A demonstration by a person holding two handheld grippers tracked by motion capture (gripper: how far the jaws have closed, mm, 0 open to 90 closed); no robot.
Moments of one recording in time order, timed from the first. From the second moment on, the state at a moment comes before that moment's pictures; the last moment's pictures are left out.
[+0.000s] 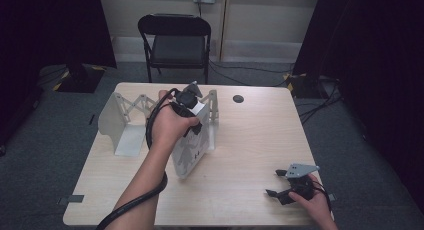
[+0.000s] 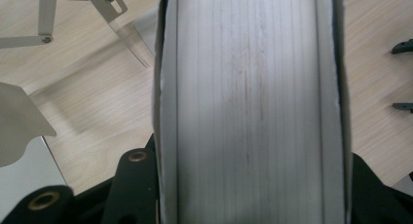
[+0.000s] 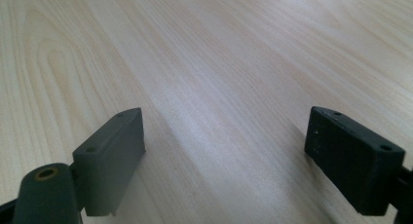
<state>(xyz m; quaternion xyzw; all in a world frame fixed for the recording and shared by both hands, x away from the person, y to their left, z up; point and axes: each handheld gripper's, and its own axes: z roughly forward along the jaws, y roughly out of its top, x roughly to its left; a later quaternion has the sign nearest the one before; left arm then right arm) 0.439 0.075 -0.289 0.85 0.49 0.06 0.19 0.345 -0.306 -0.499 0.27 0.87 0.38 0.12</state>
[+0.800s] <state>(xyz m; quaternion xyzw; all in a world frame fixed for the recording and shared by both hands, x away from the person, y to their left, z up) 0.451 0.072 -0.287 0.84 0.50 0.06 0.19 0.345 -0.306 -0.499 0.27 0.87 0.39 0.11</state>
